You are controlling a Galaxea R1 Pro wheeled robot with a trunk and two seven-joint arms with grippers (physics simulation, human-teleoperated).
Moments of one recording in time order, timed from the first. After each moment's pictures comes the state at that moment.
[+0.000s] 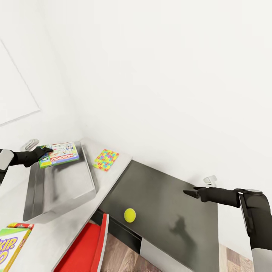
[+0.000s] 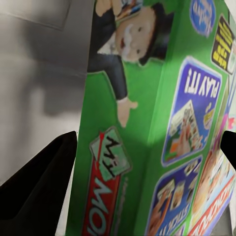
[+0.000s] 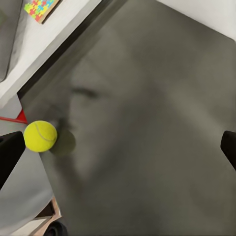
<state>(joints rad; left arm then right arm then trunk) -1.18 0.51 0.22 -0.46 0.53 0.79 -0.13 -0.52 -0.18 -0.39 -1.34 0.38 0.79 1.30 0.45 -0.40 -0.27</state>
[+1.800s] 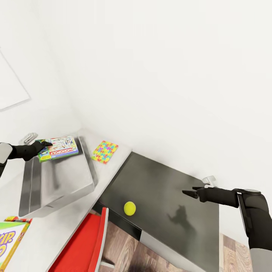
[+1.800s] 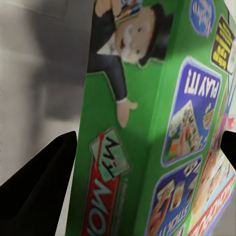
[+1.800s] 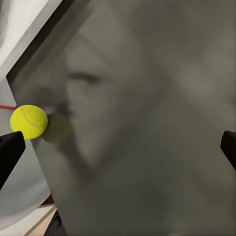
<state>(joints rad) -1.25 0.51 0.22 -0.44 0.50 0.79 -0.14 -0.52 -0.18 -0.39 -1.34 0.38 0.79 1.30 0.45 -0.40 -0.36</state>
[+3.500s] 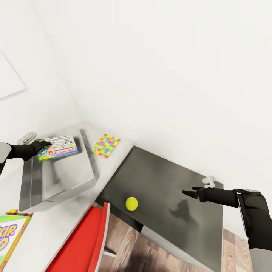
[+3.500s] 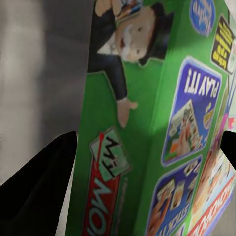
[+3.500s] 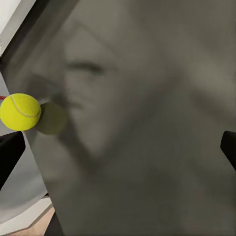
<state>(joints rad) -1.25 0.52 0.22 -0.44 0.50 0.79 -0.14 -0.52 -0.17 -0.39 -1.34 0.39 0.79 1.30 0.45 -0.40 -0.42</state>
